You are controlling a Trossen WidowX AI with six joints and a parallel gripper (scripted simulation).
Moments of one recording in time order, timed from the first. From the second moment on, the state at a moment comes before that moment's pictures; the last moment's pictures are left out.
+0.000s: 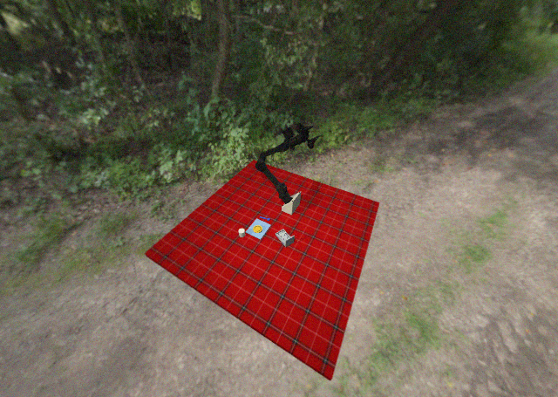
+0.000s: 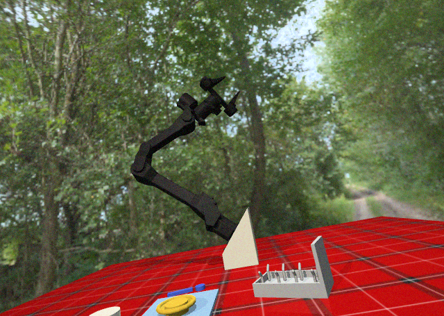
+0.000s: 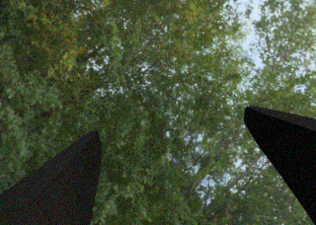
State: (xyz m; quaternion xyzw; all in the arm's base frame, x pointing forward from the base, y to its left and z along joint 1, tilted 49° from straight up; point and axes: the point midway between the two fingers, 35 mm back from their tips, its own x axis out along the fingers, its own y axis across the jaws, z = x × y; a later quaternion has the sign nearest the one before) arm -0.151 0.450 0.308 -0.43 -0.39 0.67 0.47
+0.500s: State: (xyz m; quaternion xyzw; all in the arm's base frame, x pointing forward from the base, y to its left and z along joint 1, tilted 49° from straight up) arm -0.012 0.470 0.246 -0.51 -0.17 0.62 0.57
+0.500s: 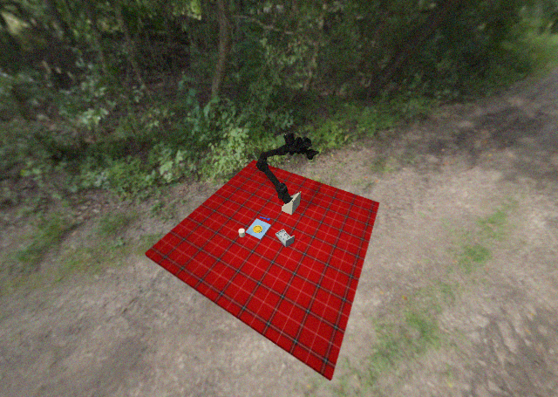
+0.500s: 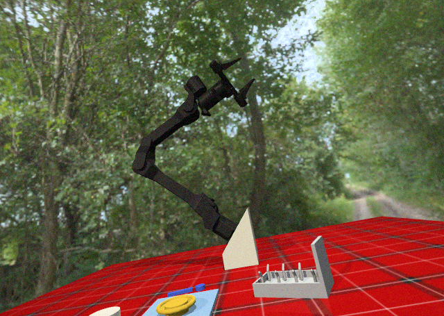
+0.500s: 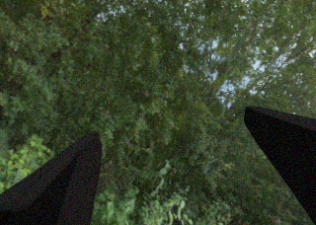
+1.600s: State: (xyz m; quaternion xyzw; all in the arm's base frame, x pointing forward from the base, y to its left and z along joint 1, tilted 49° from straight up) arm 0.247 0.342 0.143 -0.53 0.24 0.35 0.73
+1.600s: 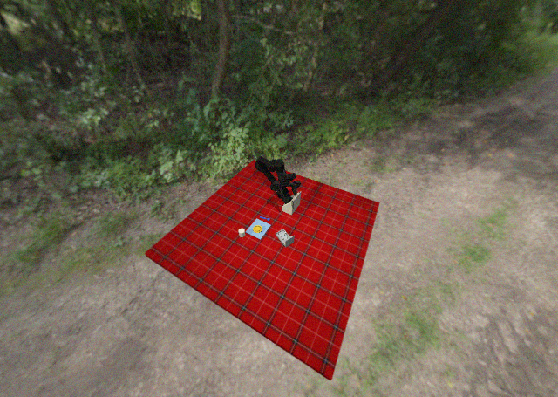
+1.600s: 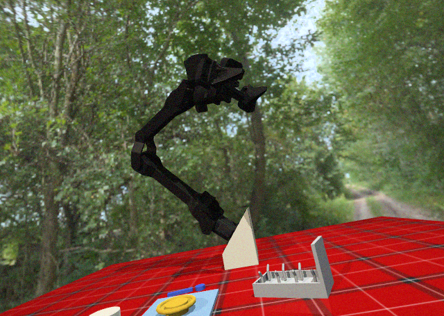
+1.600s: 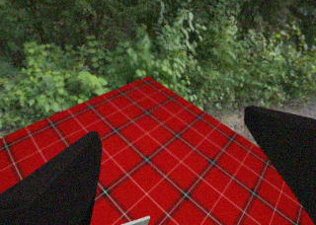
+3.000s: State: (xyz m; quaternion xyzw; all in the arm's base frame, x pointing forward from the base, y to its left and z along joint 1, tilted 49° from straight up) arm 0.339 0.010 0.085 -0.33 0.61 -0.20 0.69
